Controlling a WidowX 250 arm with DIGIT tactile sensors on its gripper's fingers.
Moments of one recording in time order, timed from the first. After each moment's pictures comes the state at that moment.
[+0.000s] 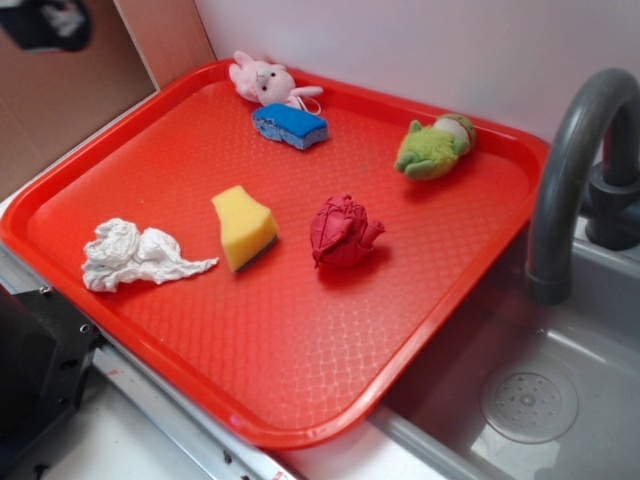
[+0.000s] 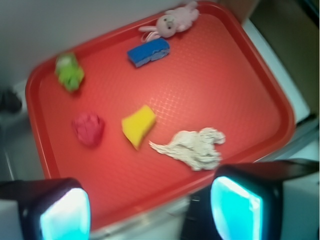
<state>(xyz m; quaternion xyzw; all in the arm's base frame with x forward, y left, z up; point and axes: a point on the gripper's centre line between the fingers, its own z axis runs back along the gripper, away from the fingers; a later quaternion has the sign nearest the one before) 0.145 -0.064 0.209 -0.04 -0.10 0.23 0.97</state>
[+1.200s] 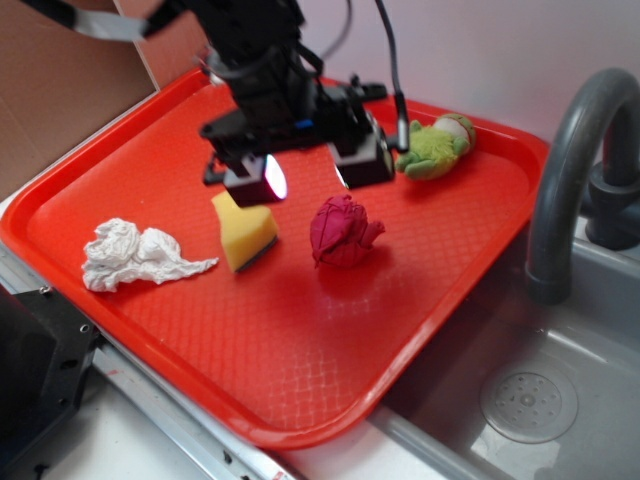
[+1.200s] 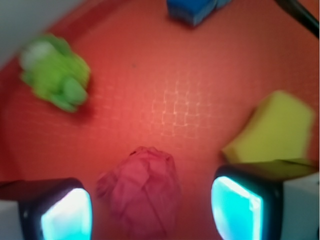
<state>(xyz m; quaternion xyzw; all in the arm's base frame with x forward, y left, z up) 0.237 -0.123 0.062 -0.04 -0.08 0.32 0.94</state>
